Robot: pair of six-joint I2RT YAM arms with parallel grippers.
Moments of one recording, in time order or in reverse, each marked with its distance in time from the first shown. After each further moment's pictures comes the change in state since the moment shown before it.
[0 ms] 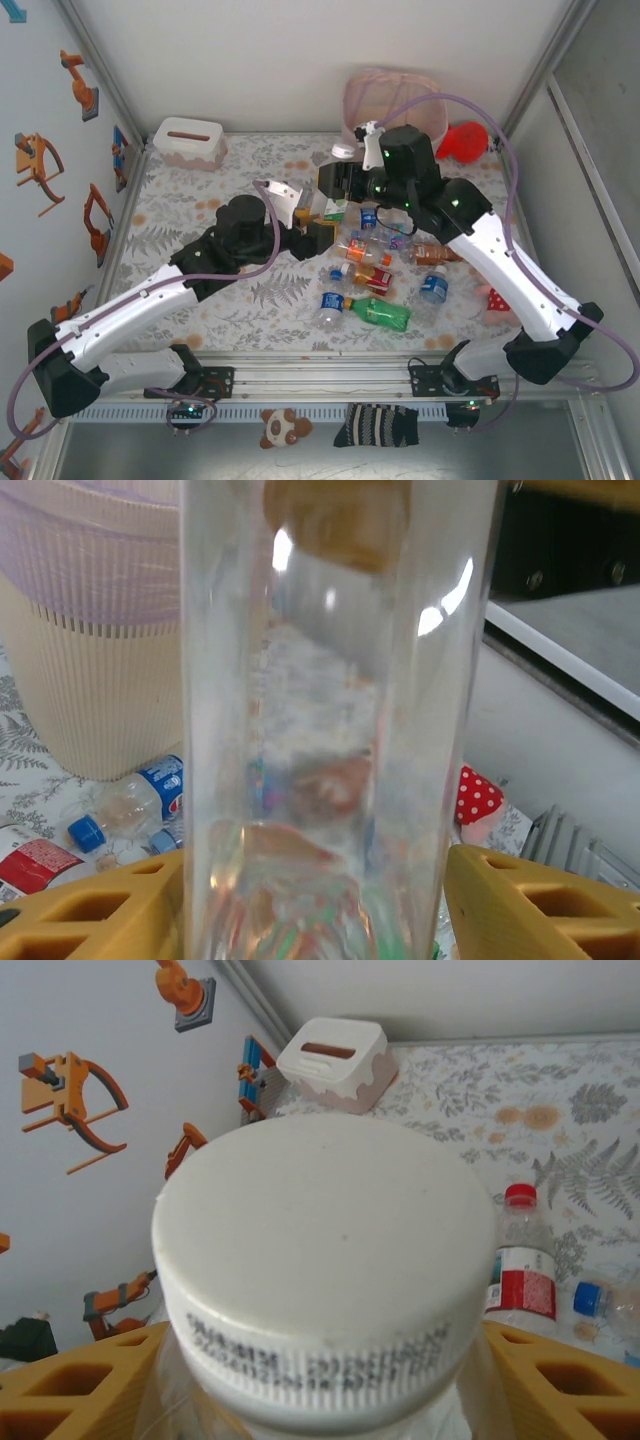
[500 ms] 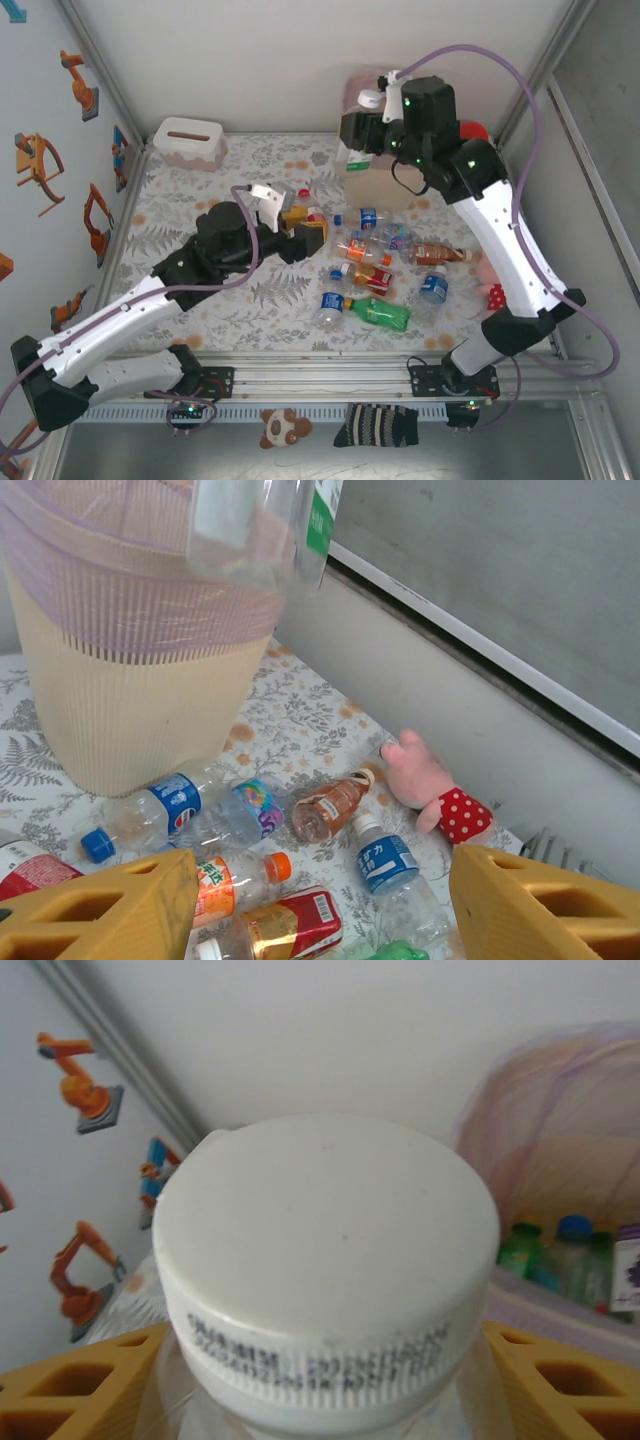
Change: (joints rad) left arm 0.000 -0.113 -0.045 -0.004 -0.031 -0.012; right arm -0.169 0.195 0.388 -0.139 0.113 -0.189
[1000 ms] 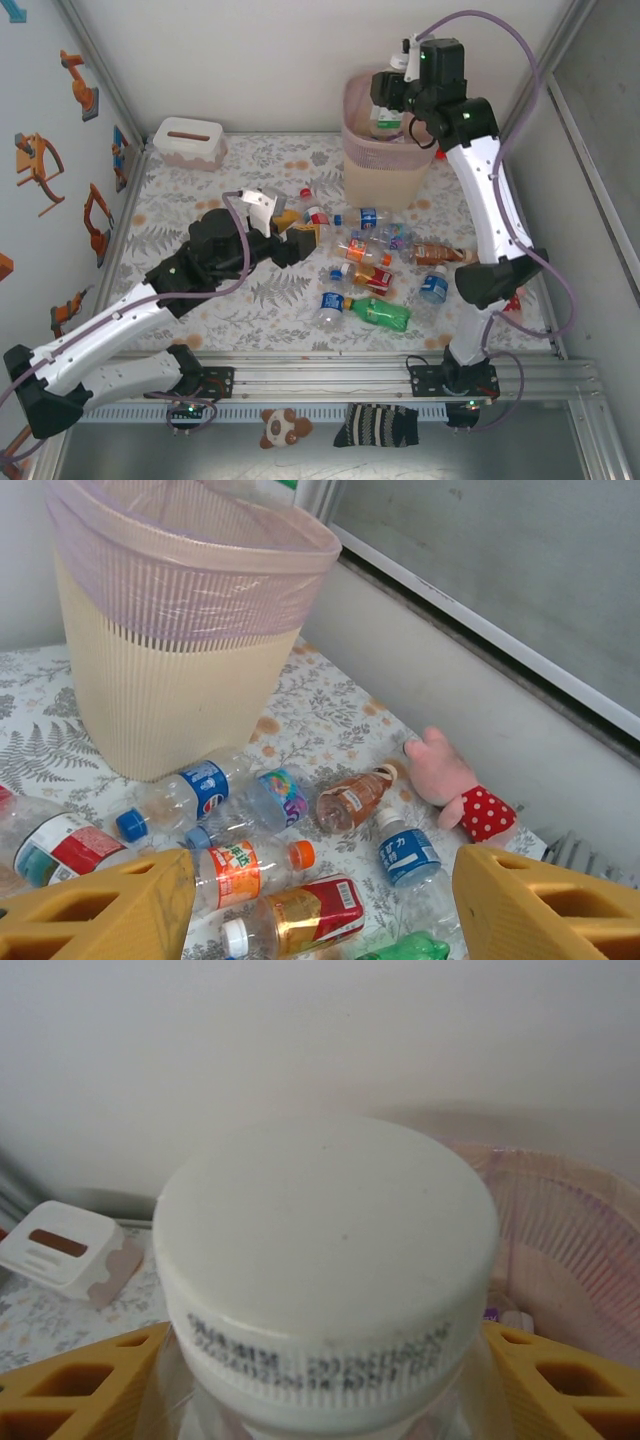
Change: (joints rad) left arm 0.000 -0.057 -0.035 -0.033 -0.059 0.000; right arm -0.232 0.318 0.296 0.002 0.005 -0.121
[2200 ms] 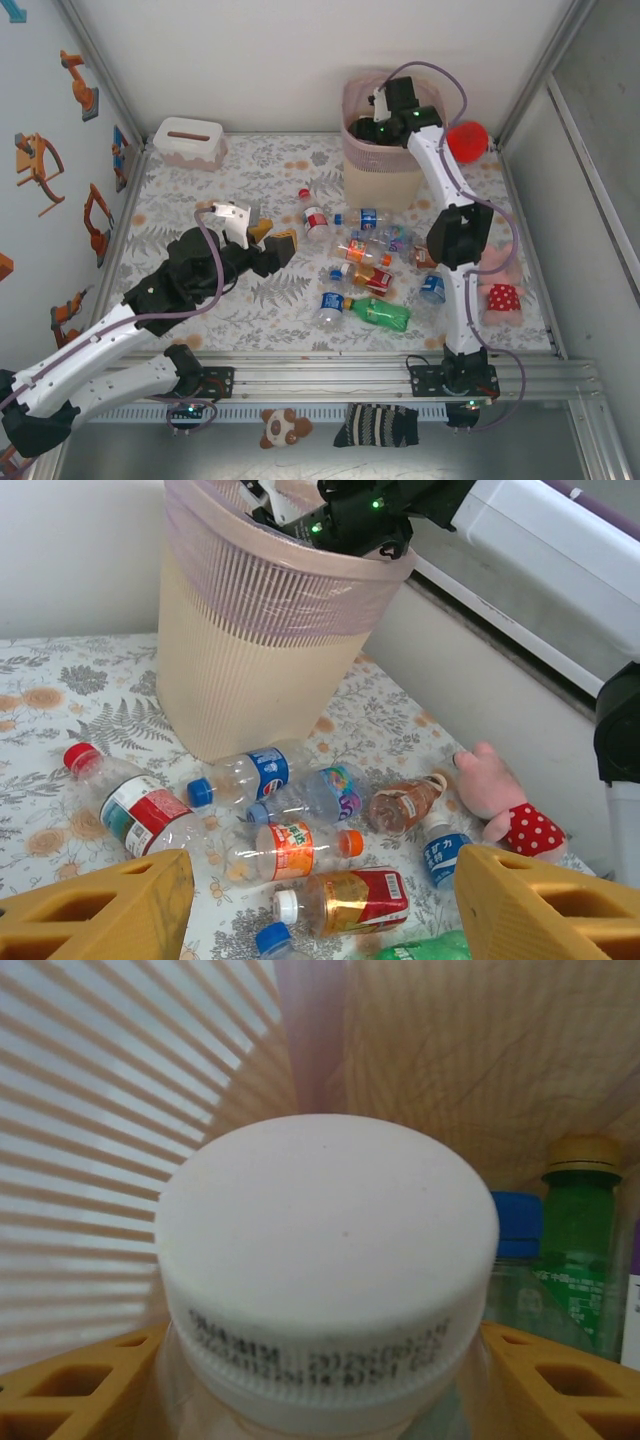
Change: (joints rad) left arm 0.000 -0.167 -0.098 -0.069 -0.138 -0.046; right arm -0.068 0.446 0.082 -0.083 -0.316 0.018
